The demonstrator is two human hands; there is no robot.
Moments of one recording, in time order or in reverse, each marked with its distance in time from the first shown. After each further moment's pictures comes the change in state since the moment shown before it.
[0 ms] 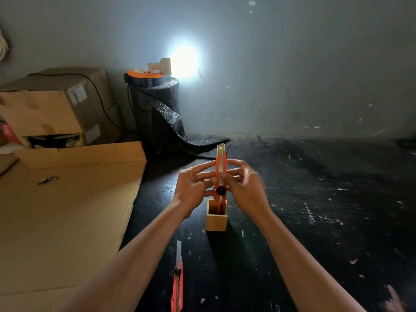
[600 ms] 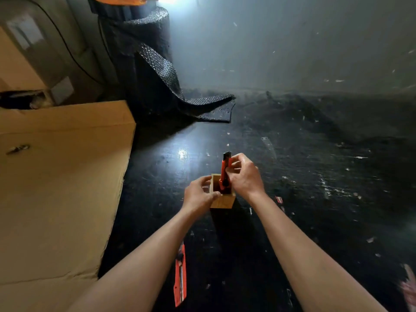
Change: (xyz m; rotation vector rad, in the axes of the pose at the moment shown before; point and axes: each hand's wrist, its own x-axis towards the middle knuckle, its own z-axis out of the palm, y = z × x) left_hand 0.056 -0.155 -0.020 0.522 0.037 -0.298; right_hand 0.063 0.131 0.061 -0.251 -0.043 0.251
